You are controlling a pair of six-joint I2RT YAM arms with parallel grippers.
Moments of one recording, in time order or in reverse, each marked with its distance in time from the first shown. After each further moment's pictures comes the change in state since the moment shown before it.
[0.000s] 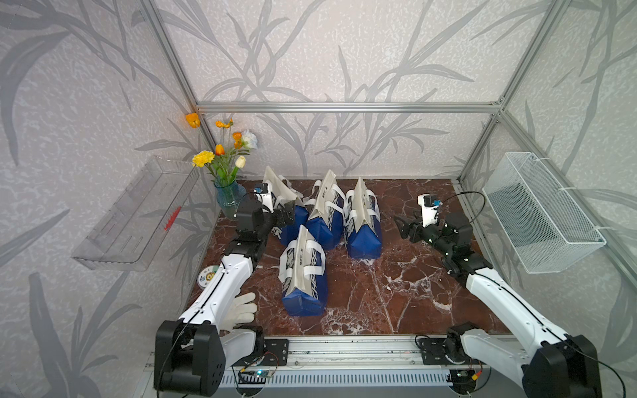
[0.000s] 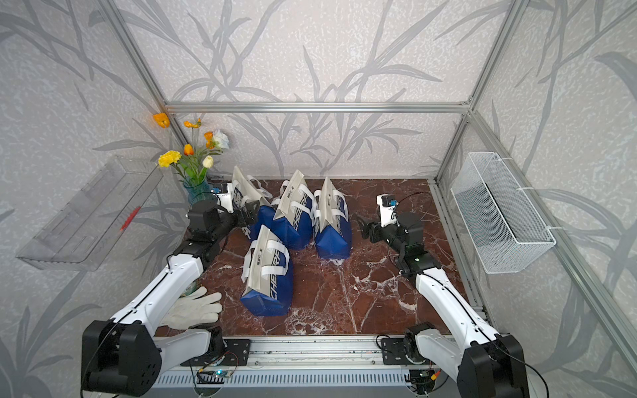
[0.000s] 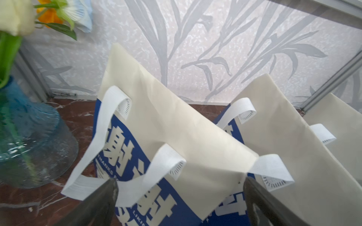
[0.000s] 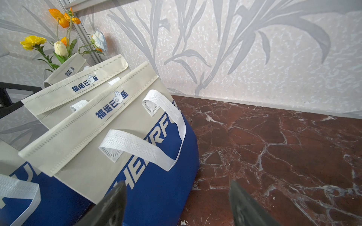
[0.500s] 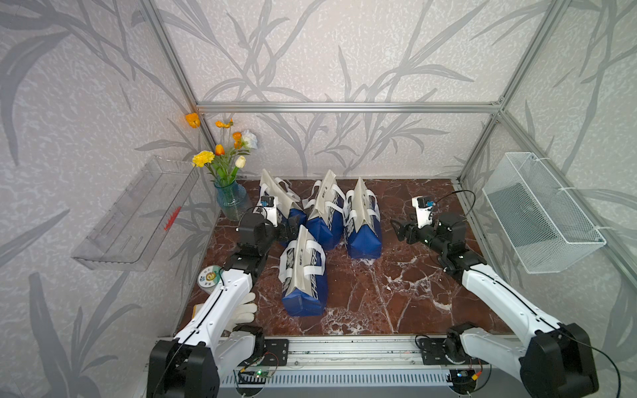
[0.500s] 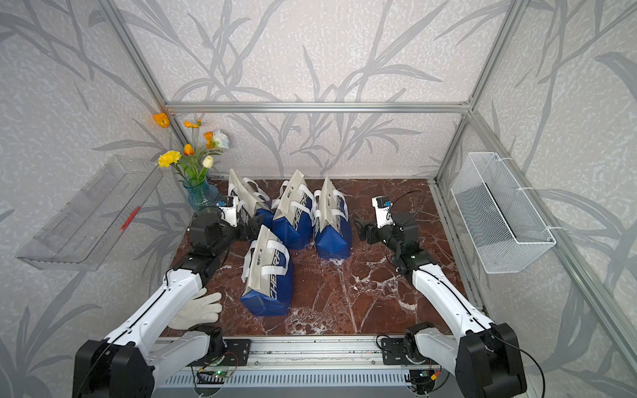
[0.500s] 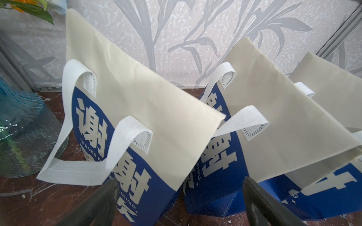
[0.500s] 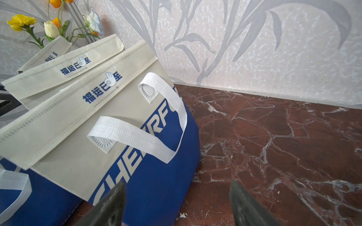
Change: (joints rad) left arm -0.042 -0.098 -0.134 -0.013 -0.031 0.051; right arm 0.022 0.062 0.003 -0.005 0.007 -0.021
